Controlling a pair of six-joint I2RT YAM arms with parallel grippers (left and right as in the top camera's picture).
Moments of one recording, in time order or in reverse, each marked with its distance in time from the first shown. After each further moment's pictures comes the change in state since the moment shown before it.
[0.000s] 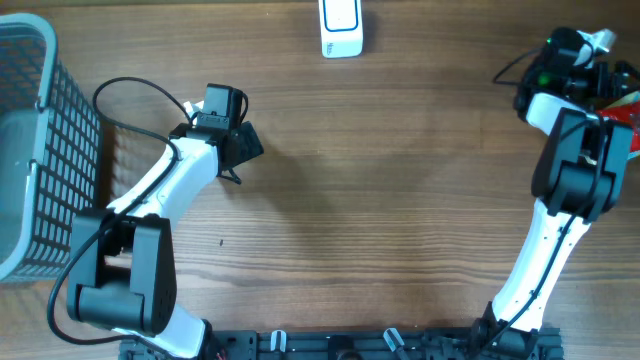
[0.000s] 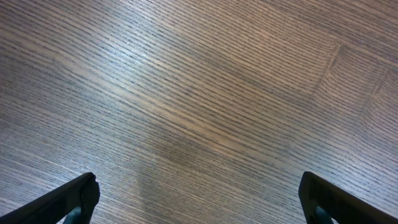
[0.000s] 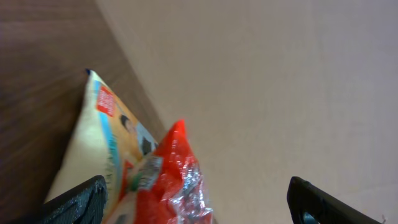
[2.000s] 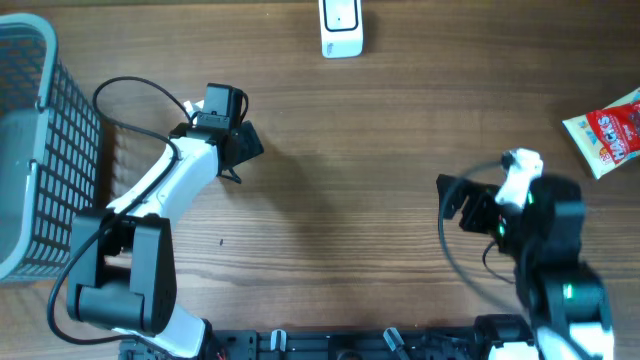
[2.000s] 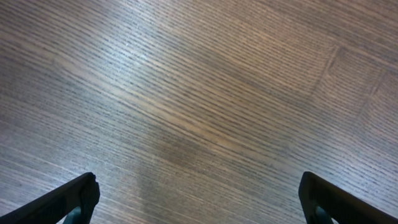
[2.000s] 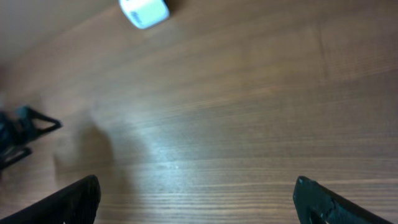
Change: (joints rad) left arm 0.000 0.000 0.002 0.000 0.000 0.000; right arm 0.294 -1.772 -0.939 -1.233 -1.572 1.266
